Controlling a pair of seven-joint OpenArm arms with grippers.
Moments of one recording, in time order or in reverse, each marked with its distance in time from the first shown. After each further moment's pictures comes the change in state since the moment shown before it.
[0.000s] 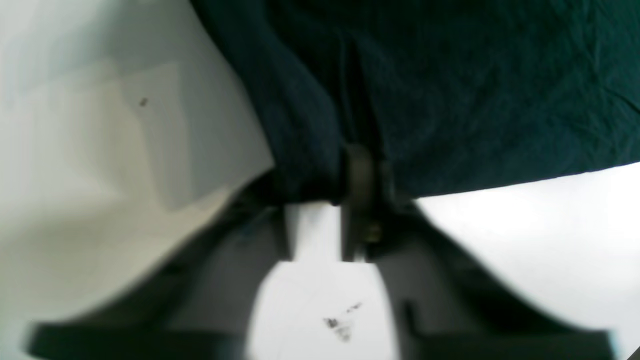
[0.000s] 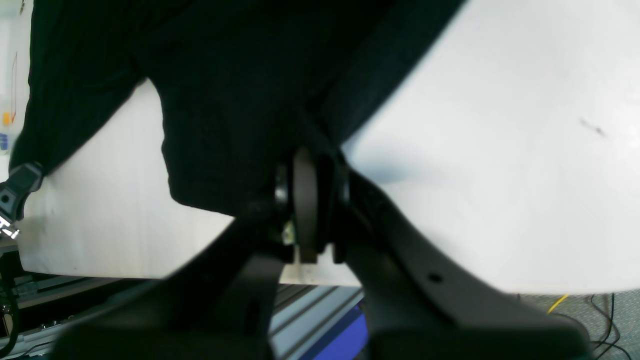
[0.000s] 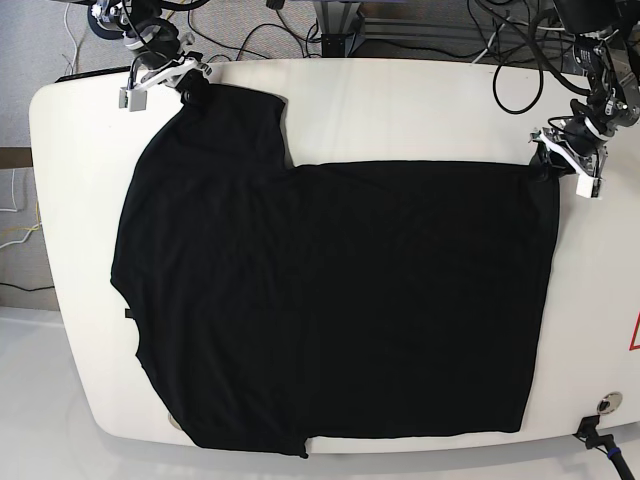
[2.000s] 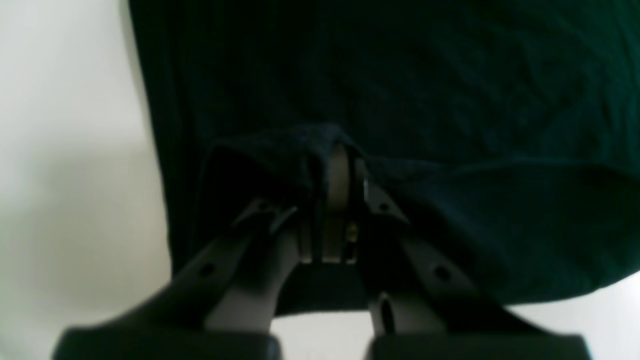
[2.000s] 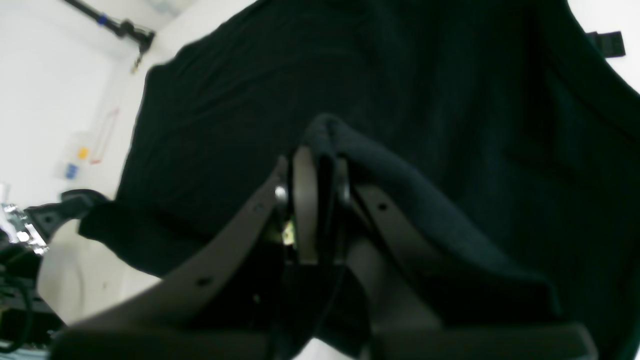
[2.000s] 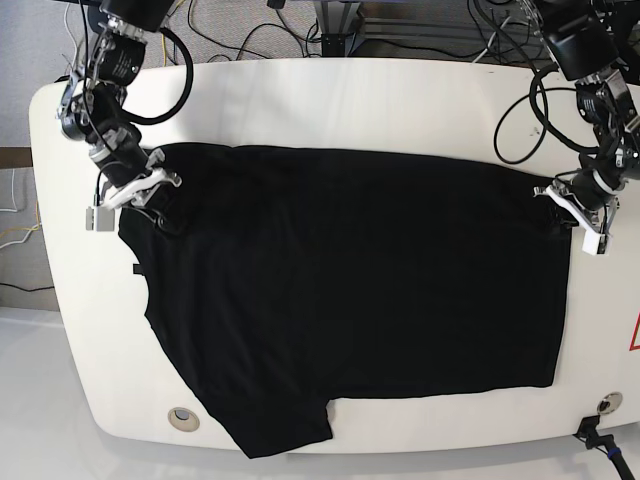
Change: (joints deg) left arm -13.2 2.8 -3.8 5.7 2.8 0.3 13.4; right arm 24.9 7.1 0.3 -0.7 6.4 2.1 -7.3
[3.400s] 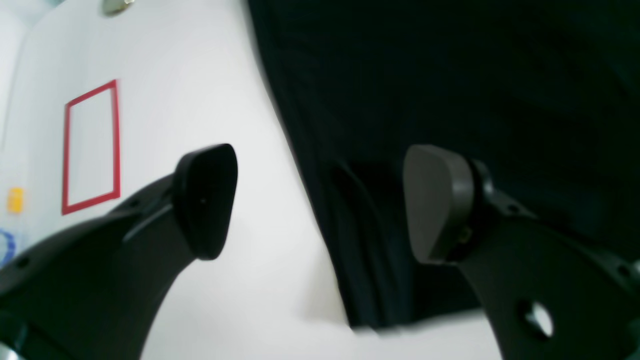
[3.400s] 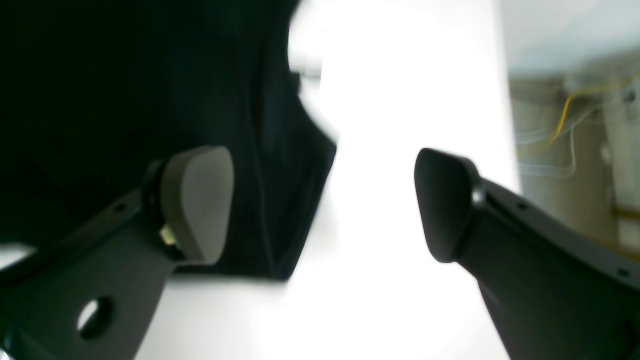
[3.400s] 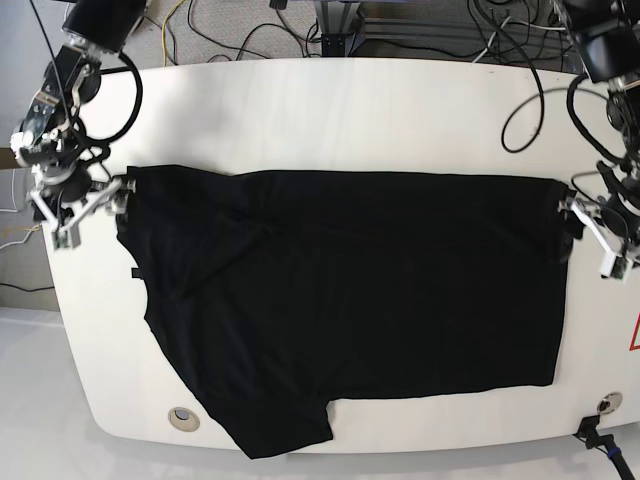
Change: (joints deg) left arm -1.2 -8.5 5.6 5.9 15.7 -0.1 -15.4; right arm 6.8 9.5 0.7 2.4 -34.7 0.1 0.1
